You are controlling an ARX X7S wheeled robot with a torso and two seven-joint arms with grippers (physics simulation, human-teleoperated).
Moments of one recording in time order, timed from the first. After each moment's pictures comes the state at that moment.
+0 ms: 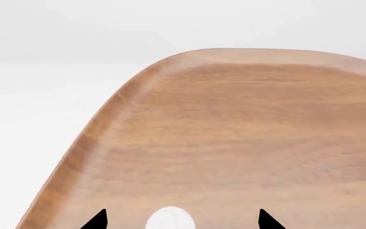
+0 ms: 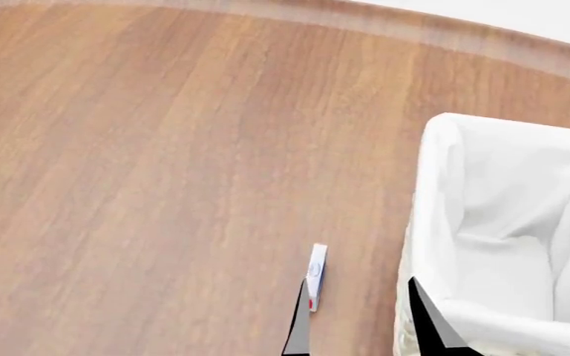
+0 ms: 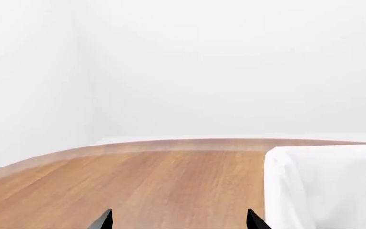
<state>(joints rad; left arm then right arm) 0.04 -0.20 -0.40 0.41 -0.58 -0.36 -1.02 -0.02 0.37 -0.32 -0.67 0.42 0.18 0.40</state>
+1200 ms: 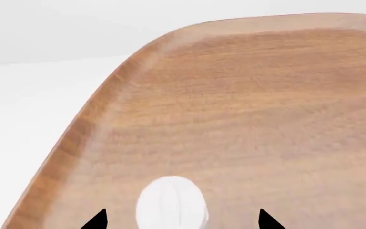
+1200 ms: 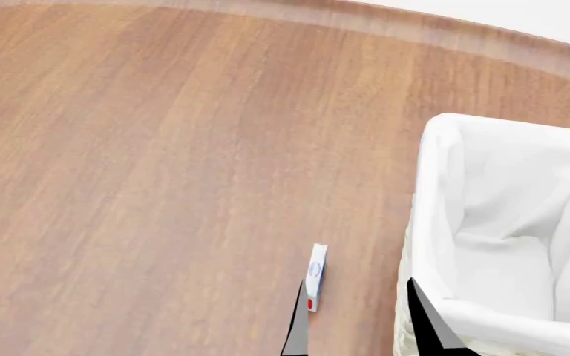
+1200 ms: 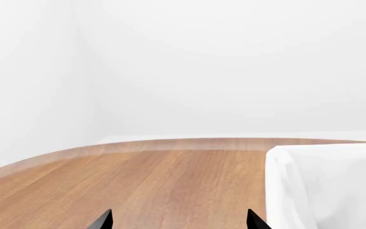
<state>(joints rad) 0.01 -0.22 -0.36 0.13 -0.53 -0.25 -0.94 -0.02 0.38 -0.34 -0.67 0.42 0.17 0.42</state>
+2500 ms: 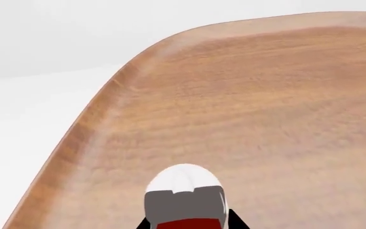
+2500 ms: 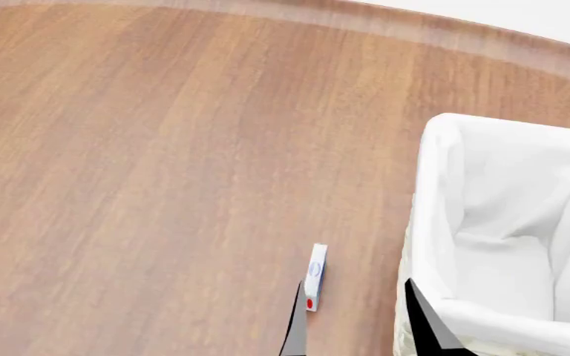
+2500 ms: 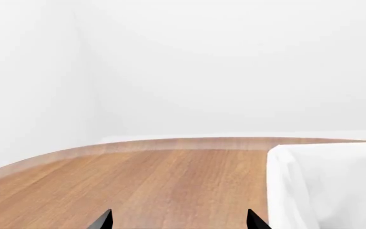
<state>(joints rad) -0.01 -0.24 -0.32 0.03 -0.49 -0.17 -0.91 -0.01 0.40 -0.35 -0.66 0.43 0.16 0.43</state>
